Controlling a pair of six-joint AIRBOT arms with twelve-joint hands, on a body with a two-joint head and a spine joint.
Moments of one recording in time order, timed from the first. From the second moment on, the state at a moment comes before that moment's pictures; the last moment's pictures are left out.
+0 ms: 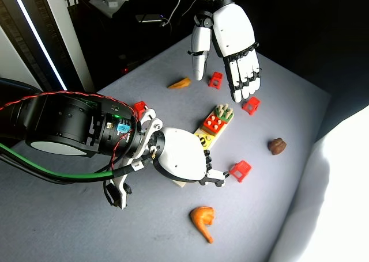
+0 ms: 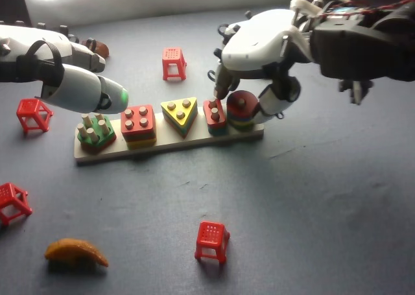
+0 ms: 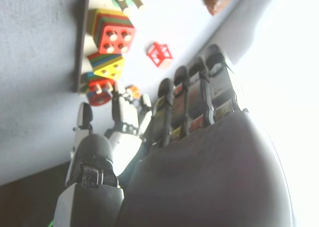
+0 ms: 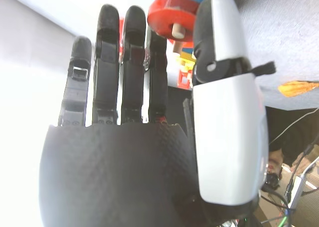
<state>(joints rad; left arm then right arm) 0.22 -0.76 0.81 0.85 0.62 -0.04 -0.23 -1.42 1.44 0.22 -0.04 -1.40</state>
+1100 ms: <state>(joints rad) 0.21 -0.76 0.81 0.85 0.61 -0.04 -0.34 -0.54 0.77 0.21 0.16 -1.33</state>
